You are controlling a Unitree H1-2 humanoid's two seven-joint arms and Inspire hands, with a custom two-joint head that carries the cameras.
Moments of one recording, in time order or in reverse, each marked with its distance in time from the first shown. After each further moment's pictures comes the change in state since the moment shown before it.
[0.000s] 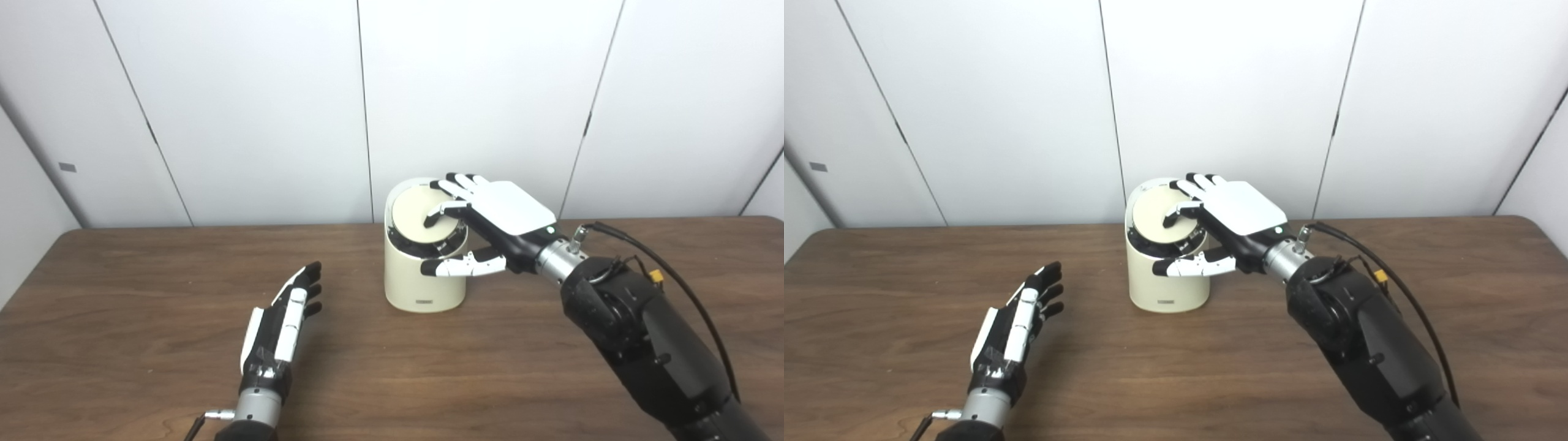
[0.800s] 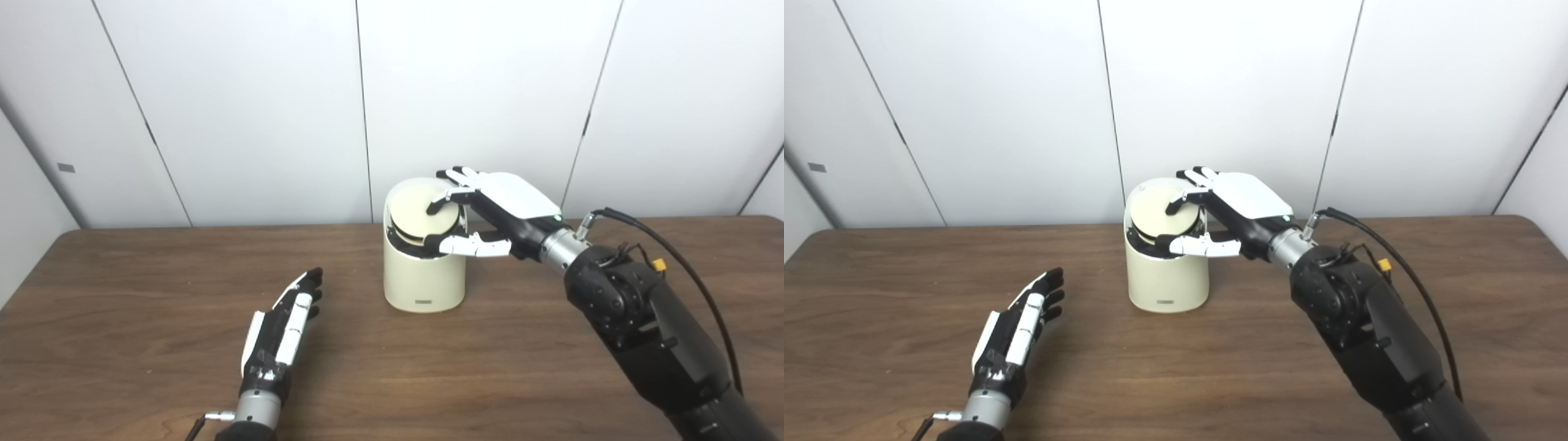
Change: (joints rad) left arm -0.002 0.008 0.002 0.028 -0.002 -0.003 -0.006; right arm -0.026 0.004 -0.032 0.025 0.168 0.084 0.009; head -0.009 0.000
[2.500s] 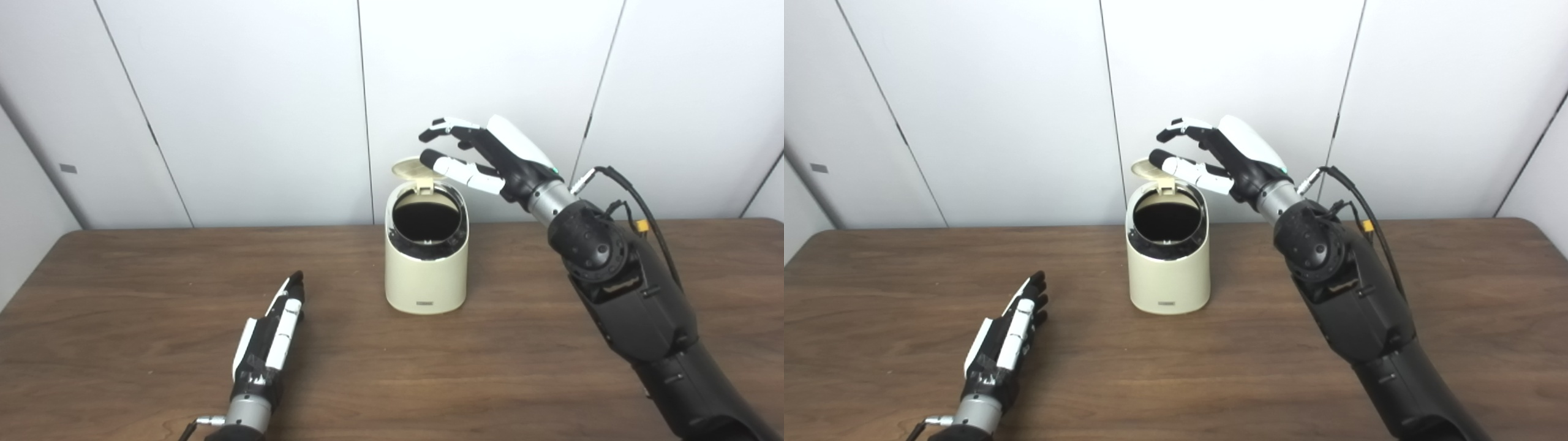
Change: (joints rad) left arm -0.002 0.026 0.037 0.038 -0.048 0.000 -0.037; right arm -0.137 0.077 -0.069 0.122 0.205 0.095 -0.126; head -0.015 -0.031
